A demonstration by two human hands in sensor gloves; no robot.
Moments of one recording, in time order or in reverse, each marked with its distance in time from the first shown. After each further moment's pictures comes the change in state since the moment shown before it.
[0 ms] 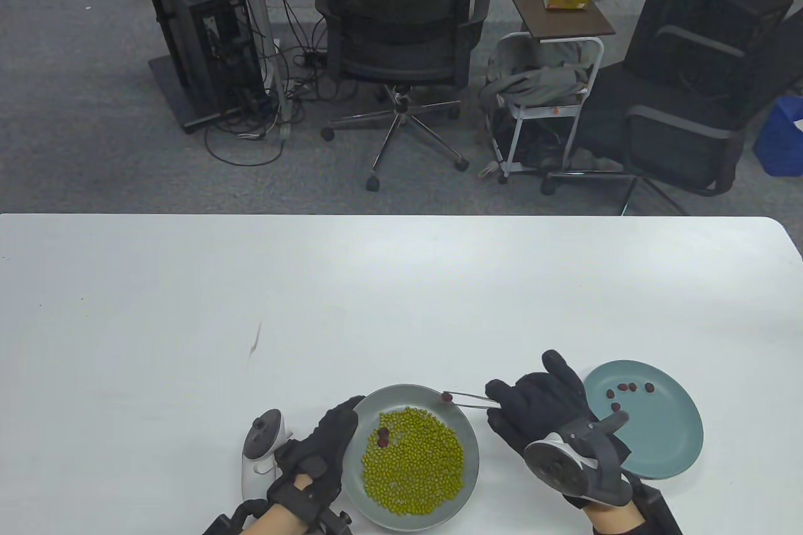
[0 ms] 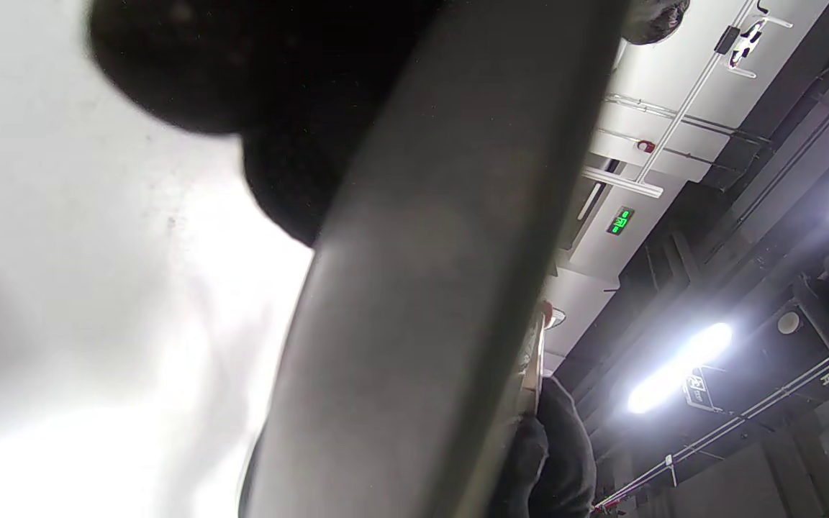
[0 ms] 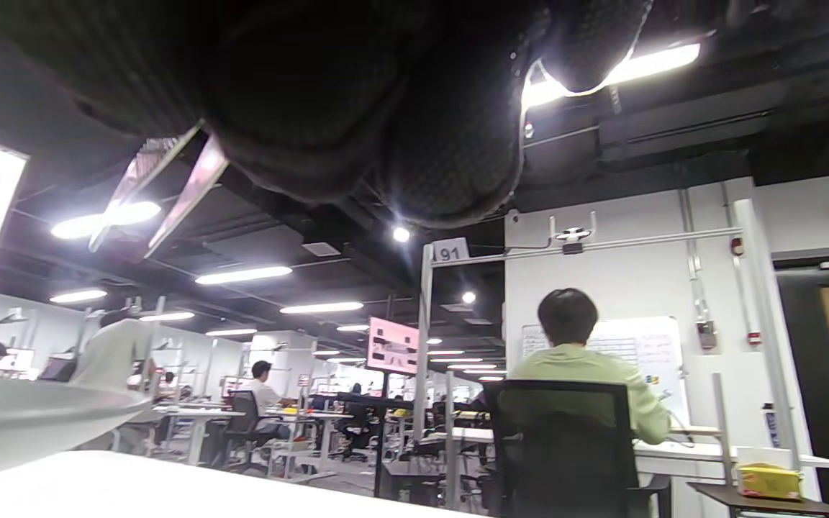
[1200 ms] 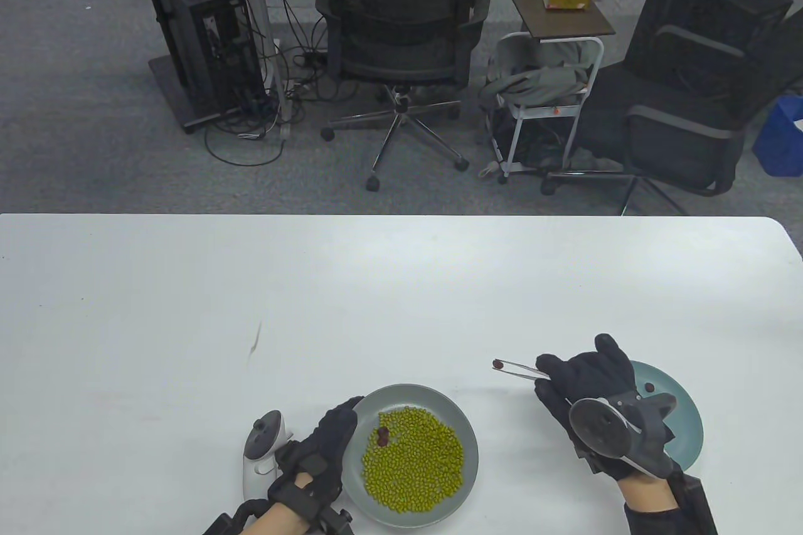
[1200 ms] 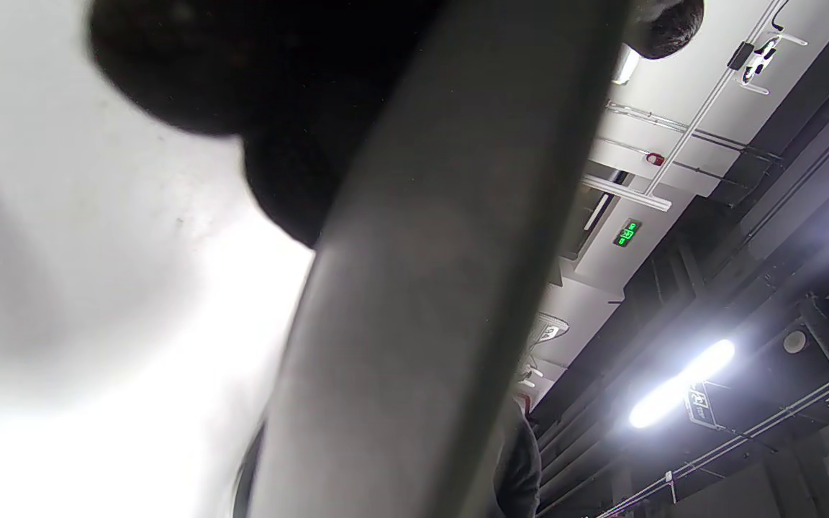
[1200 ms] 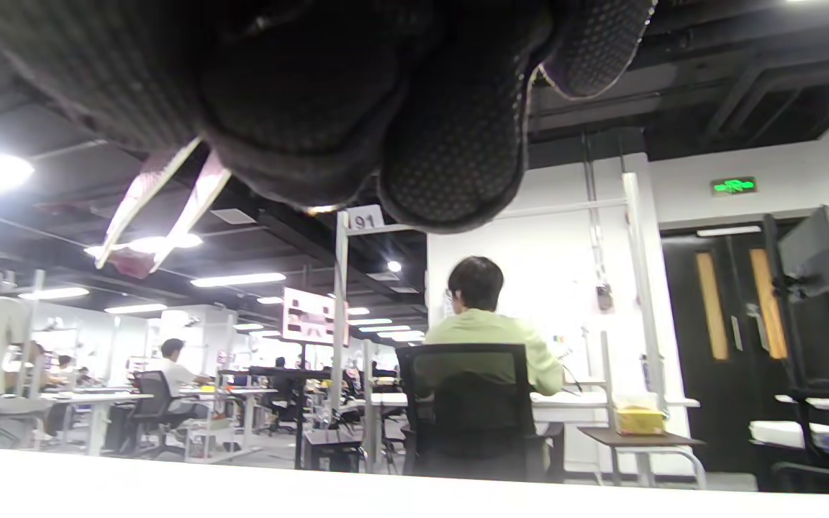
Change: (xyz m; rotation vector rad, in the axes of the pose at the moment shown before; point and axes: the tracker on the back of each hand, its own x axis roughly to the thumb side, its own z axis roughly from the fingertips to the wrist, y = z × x) left_hand 0.000 -0.002 0.001 0.011 0.018 0.032; right_hand -0.066 0.004 -0.004 0.091 0.187 0.039
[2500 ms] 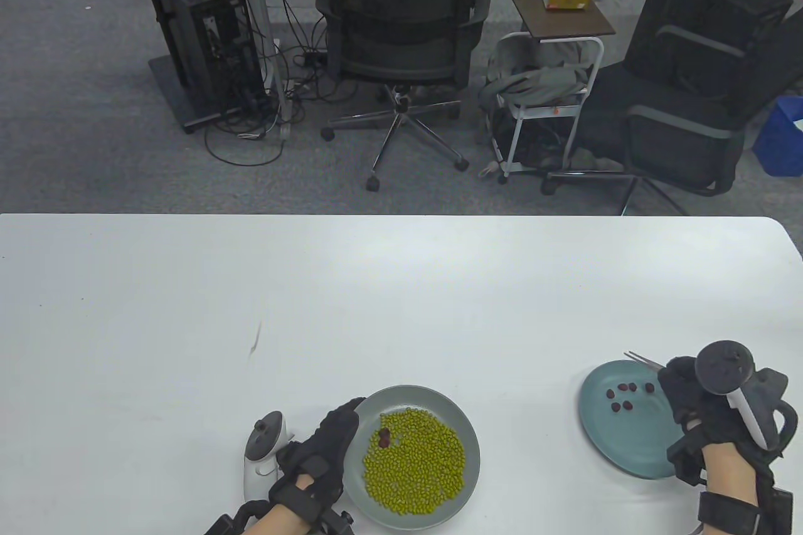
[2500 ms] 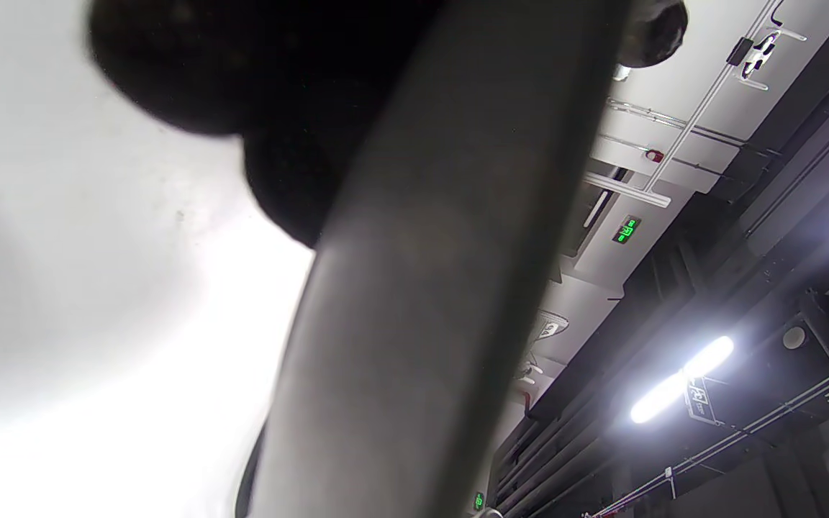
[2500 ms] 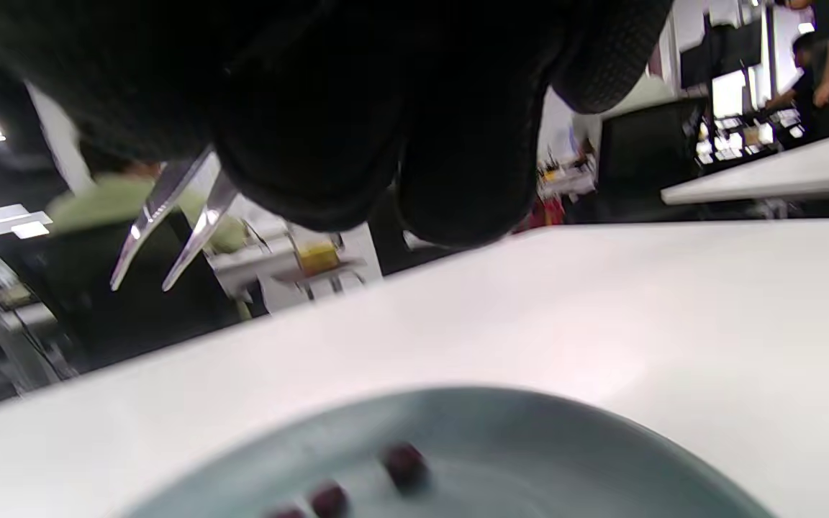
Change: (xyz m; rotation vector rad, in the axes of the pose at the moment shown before) left_hand -0.001 -0.002 0.000 -0.005 -0.001 -0.004; right_hand -0.151 0.008 0.012 0.257 0.677 0.001
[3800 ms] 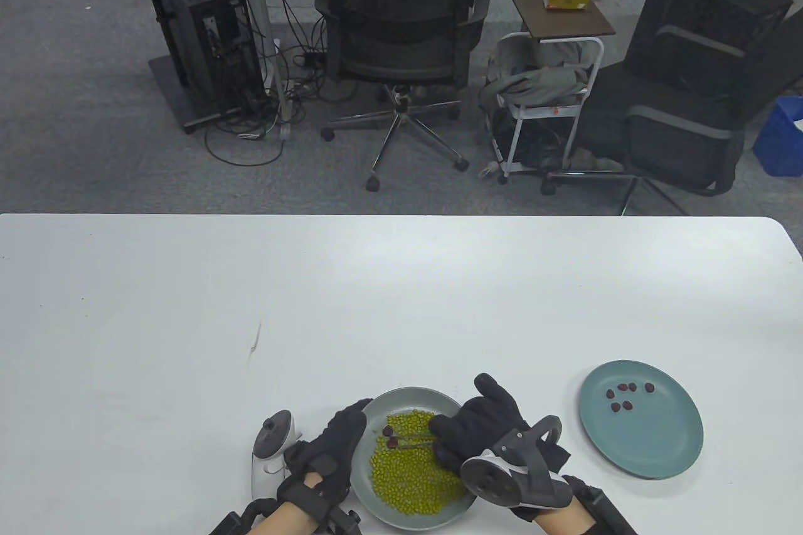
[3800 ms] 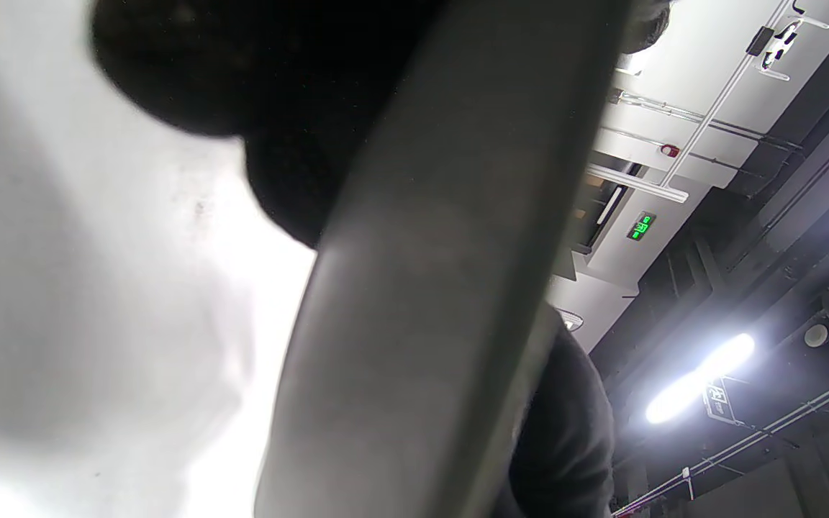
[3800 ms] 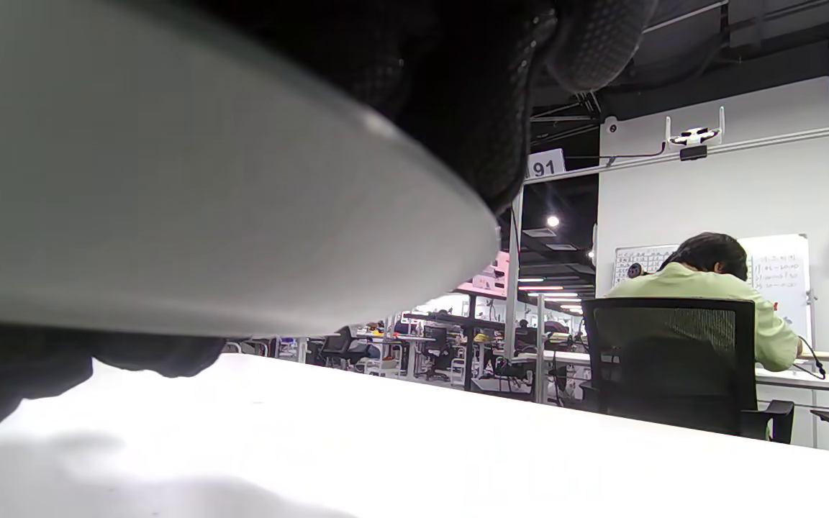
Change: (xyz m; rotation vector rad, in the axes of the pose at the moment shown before) left_hand -0.005 -0.006 -0.006 -0.003 0.025 -0.018; right_hand 0.217 0.052 0.184 -0.128 -1.066 0.003
